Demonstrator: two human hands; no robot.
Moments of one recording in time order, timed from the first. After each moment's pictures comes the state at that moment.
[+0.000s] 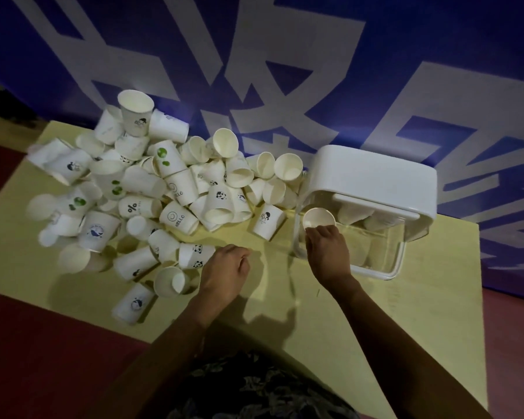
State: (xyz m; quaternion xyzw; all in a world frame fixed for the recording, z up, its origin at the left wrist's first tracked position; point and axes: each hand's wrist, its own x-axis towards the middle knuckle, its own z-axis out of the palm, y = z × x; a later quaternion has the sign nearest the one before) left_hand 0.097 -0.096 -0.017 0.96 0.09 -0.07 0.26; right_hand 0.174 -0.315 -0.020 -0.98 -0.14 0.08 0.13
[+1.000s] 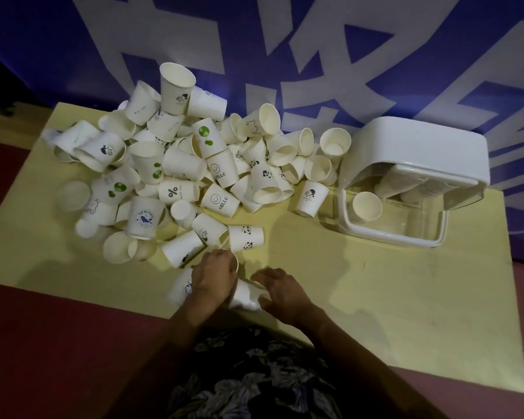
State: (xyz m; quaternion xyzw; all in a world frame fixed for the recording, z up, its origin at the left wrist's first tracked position) left_hand 0.039 0.049 -0.034 0.96 0.08 -0.22 0.15; right_hand 0.031 -0.137 -0.063 -0.89 -0.25 0.32 0.20
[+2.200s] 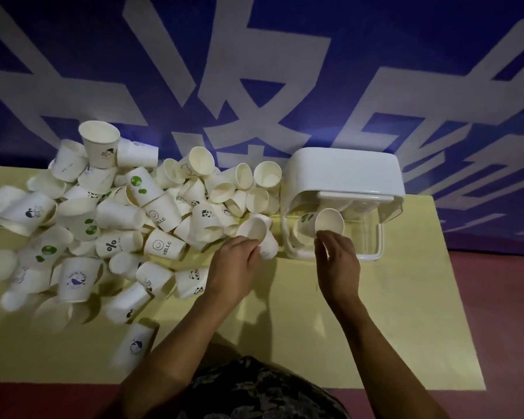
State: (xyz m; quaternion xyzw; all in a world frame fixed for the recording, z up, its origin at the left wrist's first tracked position) left_hand 0.127 -0.081 0.034 0.94 -0.08 -0.01 0.32; right_hand 0.114 -0.290 0.014 -0.95 0.07 -0.13 0.27
